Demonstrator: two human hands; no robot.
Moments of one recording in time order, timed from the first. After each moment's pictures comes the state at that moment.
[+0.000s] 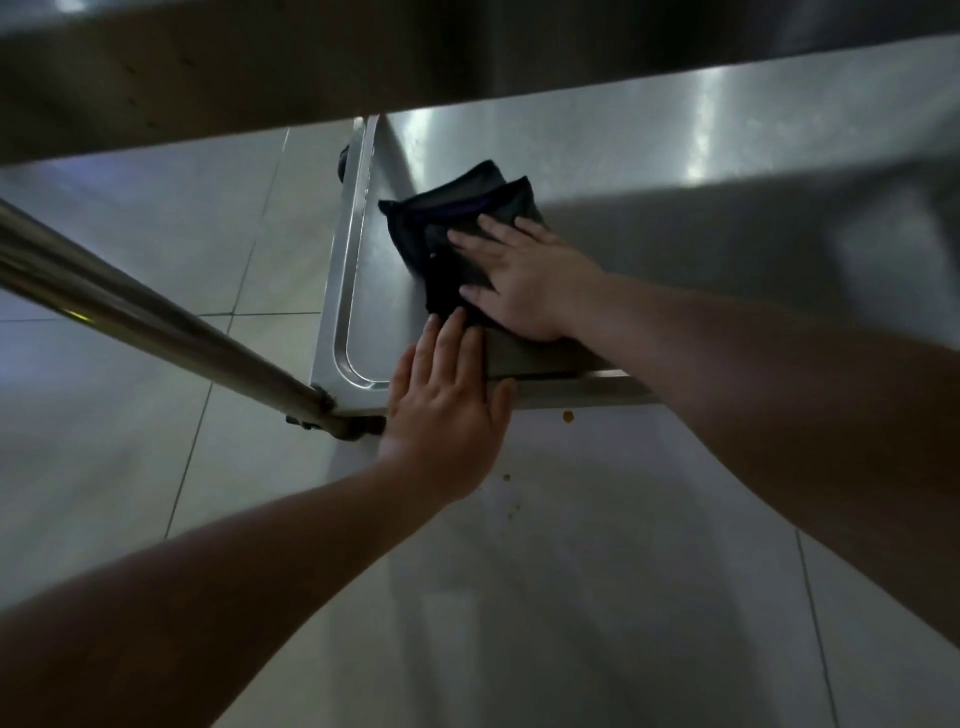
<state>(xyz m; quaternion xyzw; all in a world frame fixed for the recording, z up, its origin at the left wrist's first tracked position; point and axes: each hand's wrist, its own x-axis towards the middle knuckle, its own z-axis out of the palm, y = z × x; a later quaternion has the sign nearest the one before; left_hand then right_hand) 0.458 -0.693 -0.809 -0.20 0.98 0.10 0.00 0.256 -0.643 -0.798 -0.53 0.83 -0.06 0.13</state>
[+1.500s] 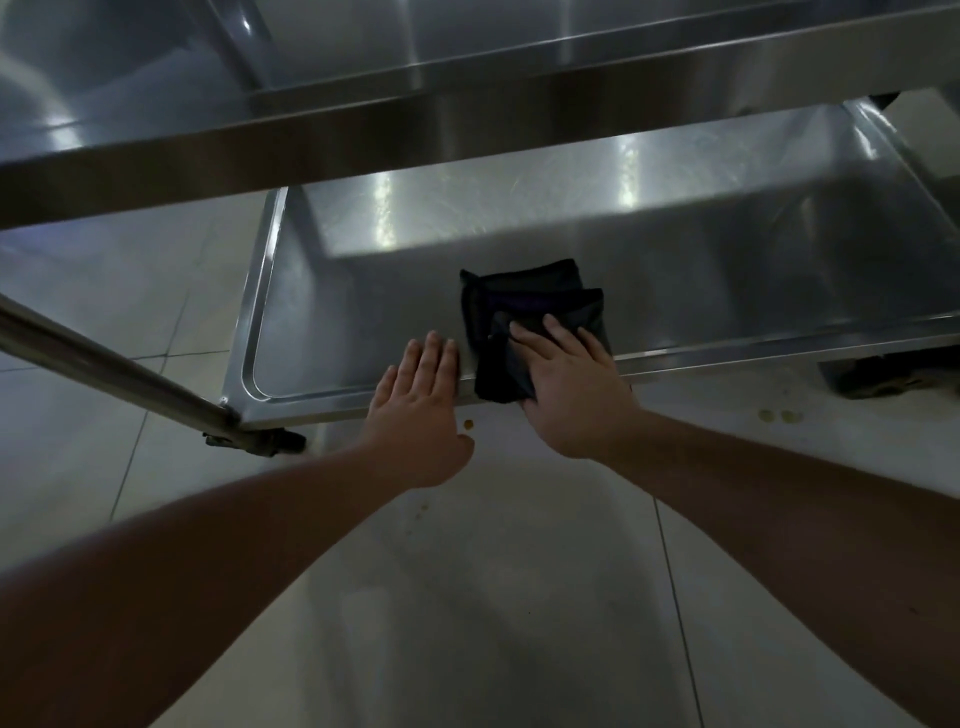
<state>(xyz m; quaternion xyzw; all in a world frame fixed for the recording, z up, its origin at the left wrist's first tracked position) 0.415 -0.622 -0.802 -0.14 0.97 0.08 0.18 0.303 -0.439 -0.798 -0.40 0.90 -0.10 0.11</state>
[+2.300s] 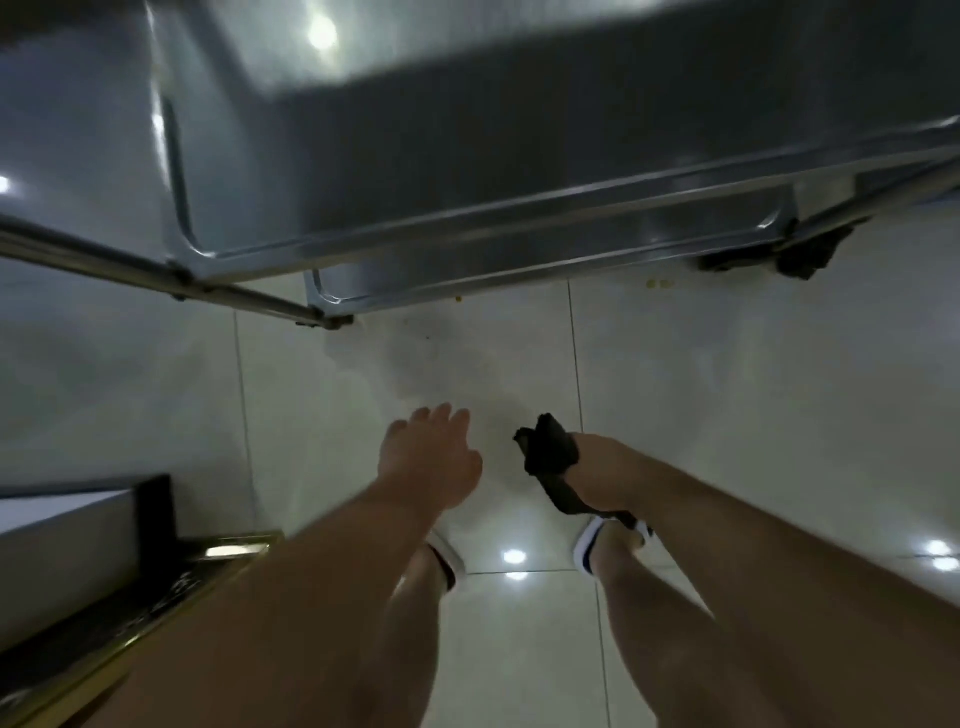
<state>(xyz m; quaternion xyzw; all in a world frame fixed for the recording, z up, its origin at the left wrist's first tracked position) 0.535 -0.493 -0.487 -0.12 0.88 0.05 0.46 0.451 -0.283 -0.502 -0.12 0.74 -0.16 0.64</state>
